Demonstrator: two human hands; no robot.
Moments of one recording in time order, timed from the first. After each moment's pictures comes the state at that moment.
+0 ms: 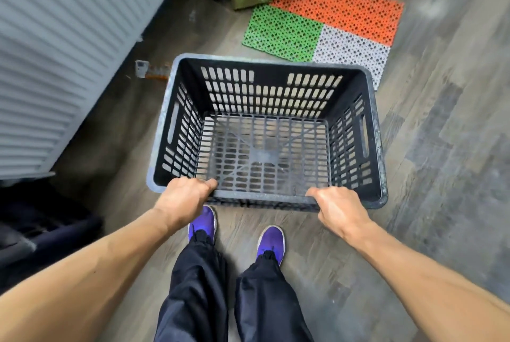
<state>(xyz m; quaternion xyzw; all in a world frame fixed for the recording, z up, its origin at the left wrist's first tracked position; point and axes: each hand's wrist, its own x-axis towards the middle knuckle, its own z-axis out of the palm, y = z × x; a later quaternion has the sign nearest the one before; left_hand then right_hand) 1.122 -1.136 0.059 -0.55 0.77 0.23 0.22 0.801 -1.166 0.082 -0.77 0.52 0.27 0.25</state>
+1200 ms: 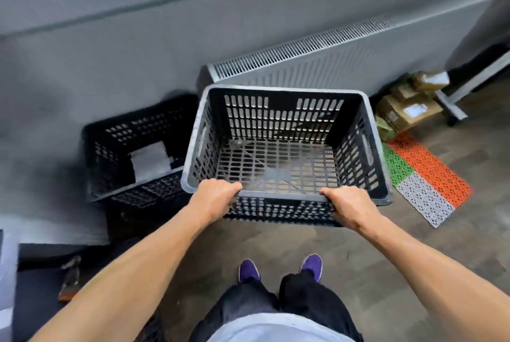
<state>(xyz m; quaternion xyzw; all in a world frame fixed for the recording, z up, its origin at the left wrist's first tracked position) 1.329 -0.759 0.447 -0.79 0.60 0.14 0.05 1.074 -0.978 0.479 -0.95 0.23 0.21 0.04</state>
